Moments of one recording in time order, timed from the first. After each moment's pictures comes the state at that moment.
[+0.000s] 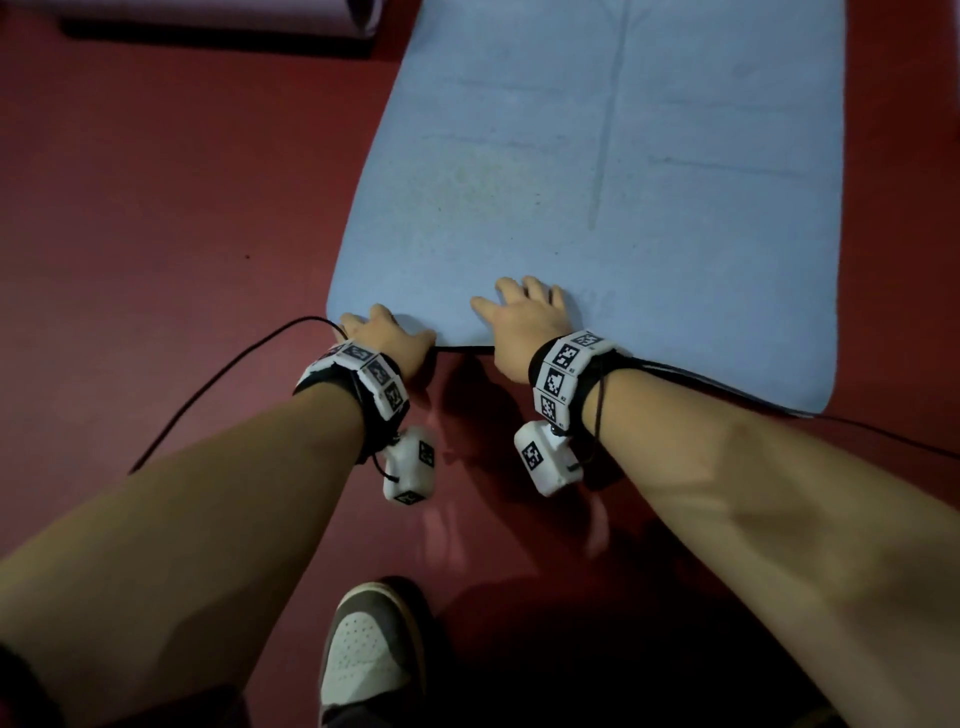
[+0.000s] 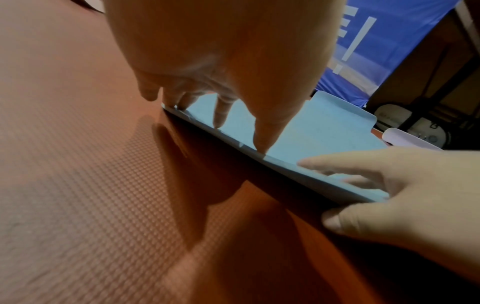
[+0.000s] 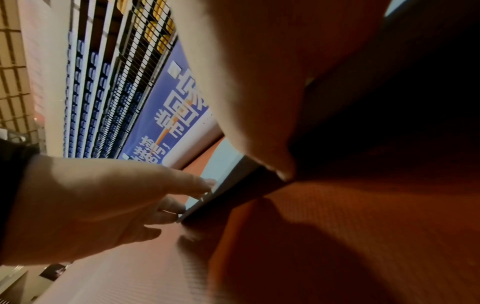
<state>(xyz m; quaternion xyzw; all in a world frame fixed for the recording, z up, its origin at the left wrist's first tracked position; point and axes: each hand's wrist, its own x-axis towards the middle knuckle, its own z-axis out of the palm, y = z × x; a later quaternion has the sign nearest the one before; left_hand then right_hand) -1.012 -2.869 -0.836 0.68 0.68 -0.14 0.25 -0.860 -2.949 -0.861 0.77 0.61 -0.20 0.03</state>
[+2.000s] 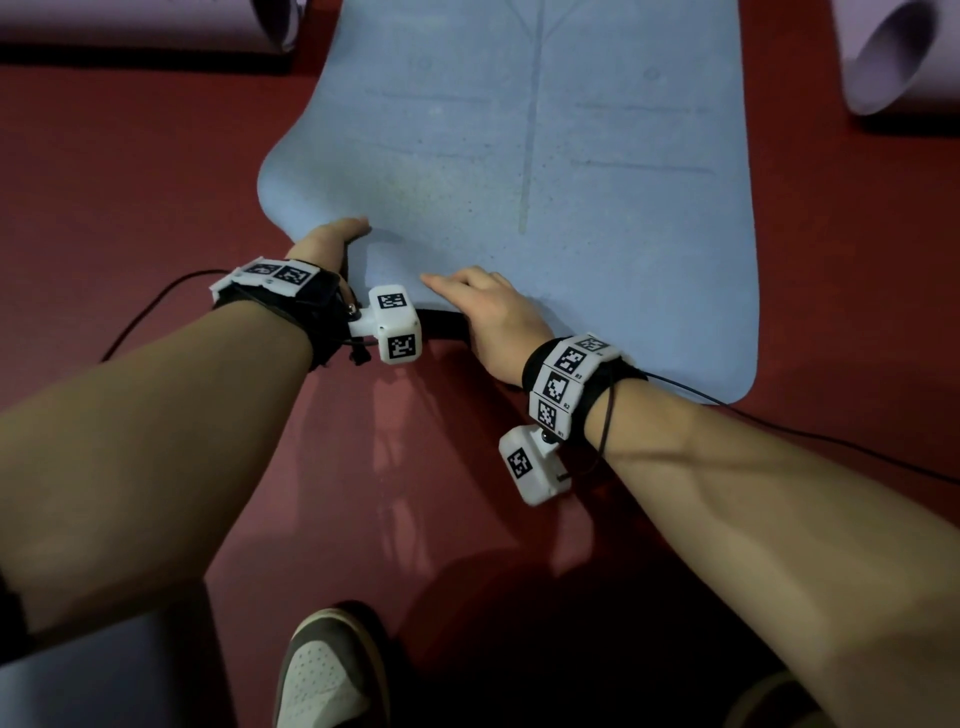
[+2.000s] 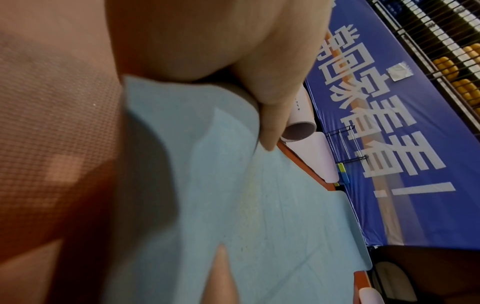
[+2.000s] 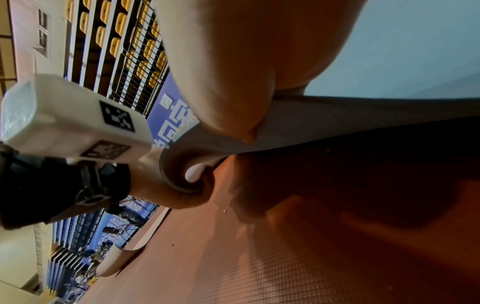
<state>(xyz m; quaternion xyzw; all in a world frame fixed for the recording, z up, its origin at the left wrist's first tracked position) -0.941 -2.808 -0.799 0.33 0.67 0.15 0.65 -0.825 -2.981 -0.842 0.74 0.58 -0.24 -0.25</state>
